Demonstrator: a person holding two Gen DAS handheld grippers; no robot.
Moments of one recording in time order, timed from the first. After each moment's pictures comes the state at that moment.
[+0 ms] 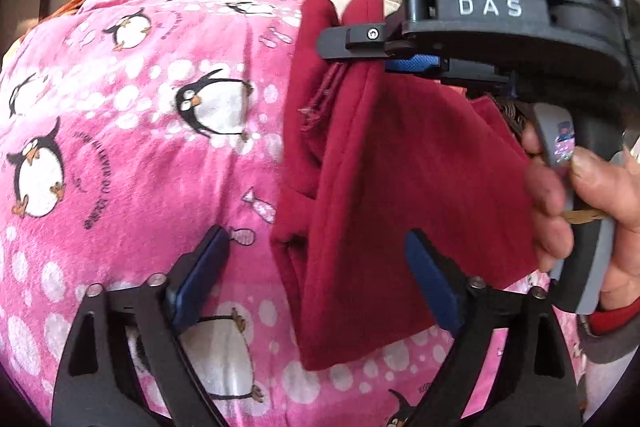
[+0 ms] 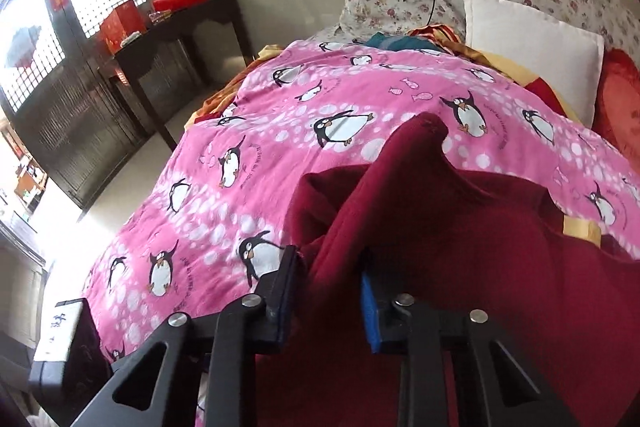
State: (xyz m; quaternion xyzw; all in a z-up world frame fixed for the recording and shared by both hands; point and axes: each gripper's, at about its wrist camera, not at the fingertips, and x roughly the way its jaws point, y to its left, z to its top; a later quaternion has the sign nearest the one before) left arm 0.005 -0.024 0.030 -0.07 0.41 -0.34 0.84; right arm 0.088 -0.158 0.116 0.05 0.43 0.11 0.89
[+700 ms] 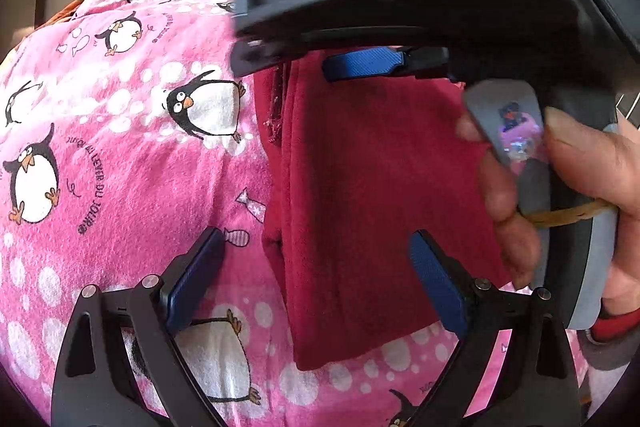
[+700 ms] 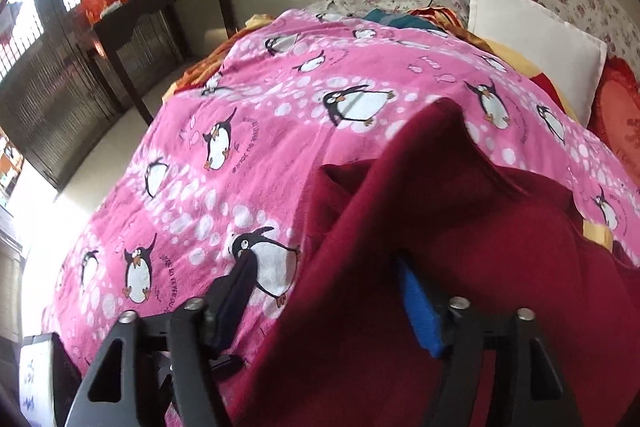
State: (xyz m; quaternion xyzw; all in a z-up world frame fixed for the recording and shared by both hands) left arm -0.004 -0.027 0.031 -0.07 0.41 -0.35 0.84; right arm 0.114 -0.120 0.097 0.00 0.48 0.08 0.88
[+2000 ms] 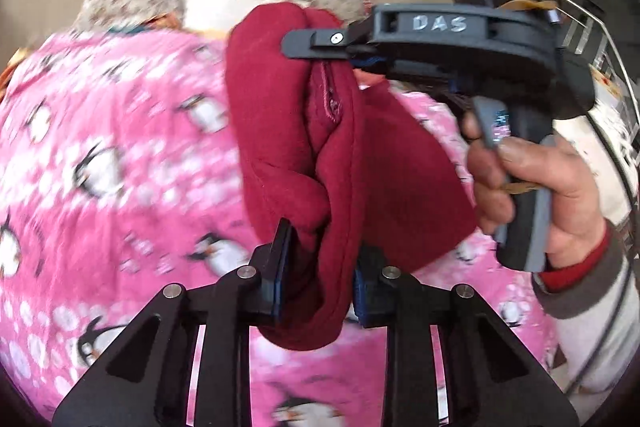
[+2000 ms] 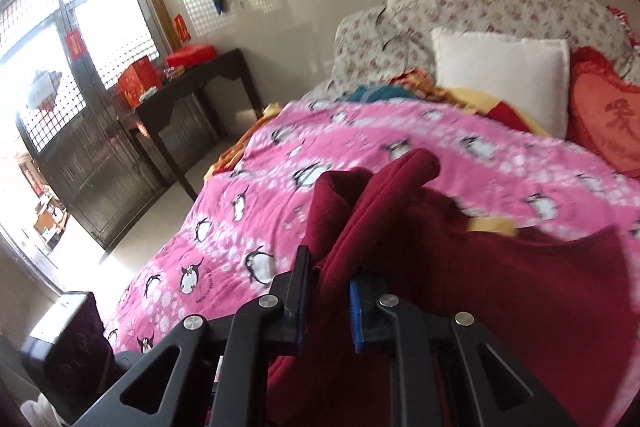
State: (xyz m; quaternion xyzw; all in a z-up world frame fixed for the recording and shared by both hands) left arm -0.055 -0.074 0.102 -0.02 0.36 -0.47 0.81; right arm 0.008 -0.245 0.172 0.10 0.34 0.12 0.93
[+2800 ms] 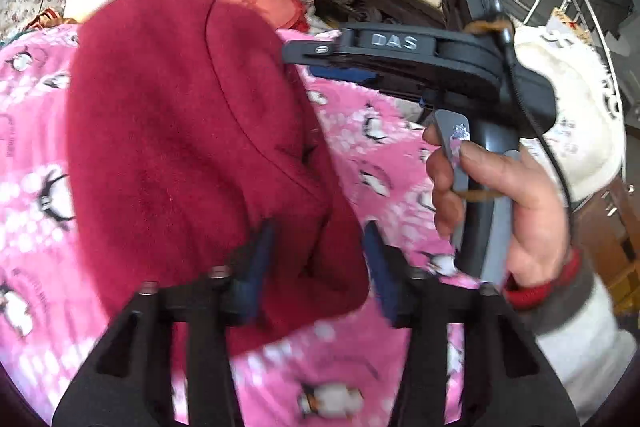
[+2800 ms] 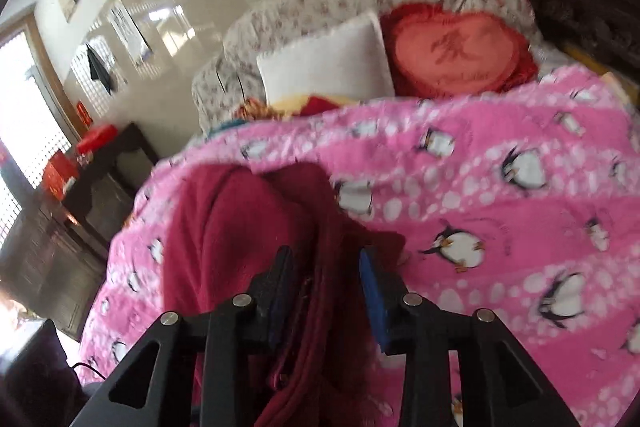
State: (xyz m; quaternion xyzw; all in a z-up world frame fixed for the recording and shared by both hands) left arm -0.099 -0.255 0.111 0.04 0.41 -0.55 0.73; right arm -0.120 -0.459 0.143 0.22 0.31 -0.05 0.92
